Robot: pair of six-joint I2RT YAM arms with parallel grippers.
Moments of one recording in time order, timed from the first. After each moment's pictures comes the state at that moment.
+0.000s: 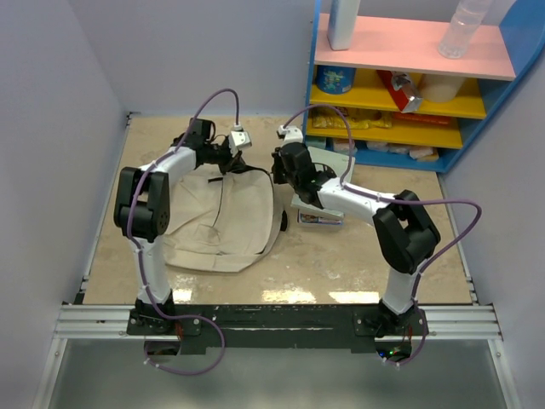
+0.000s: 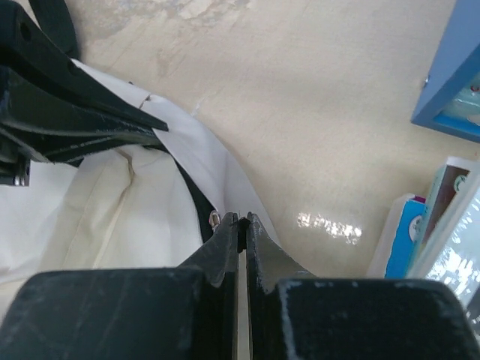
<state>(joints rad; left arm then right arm) -0.18 2.06 1.49 -0.26 0.80 0.78 0.67 1.85 1.28 0.10 0.25 0.36</state>
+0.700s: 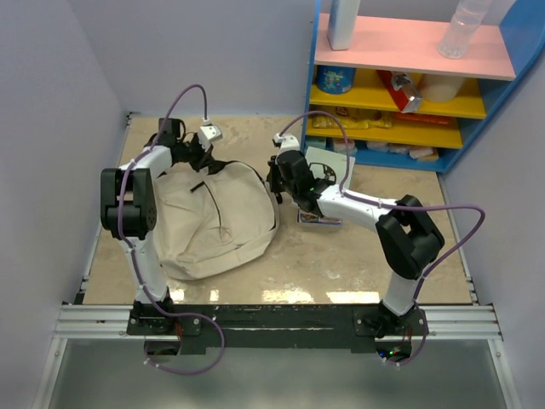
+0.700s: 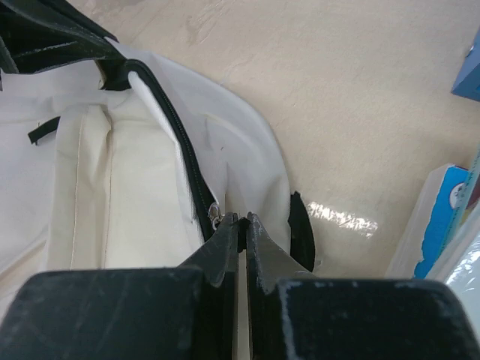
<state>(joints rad) 0.00 2.06 1.48 -0.28 0.71 0.76 0.72 1.79 1.20 0.10 0.23 0.39</state>
